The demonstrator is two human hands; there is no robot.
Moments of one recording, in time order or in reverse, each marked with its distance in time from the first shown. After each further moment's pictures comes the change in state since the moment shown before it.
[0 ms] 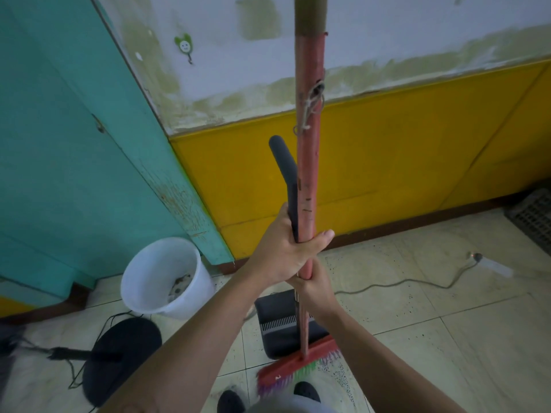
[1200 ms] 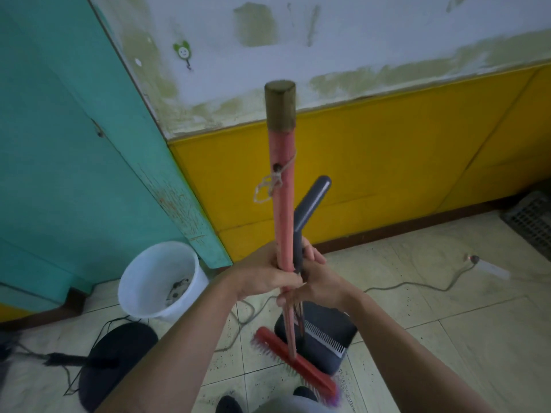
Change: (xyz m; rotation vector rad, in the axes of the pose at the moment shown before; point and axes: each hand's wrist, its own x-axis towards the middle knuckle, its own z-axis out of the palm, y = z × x) left_hand -0.018 -0.011 -0.025 -0.185 -0.492 -0.084; right_hand 0.017 -0.023 -0.031 -0.307 -0.522 0.088
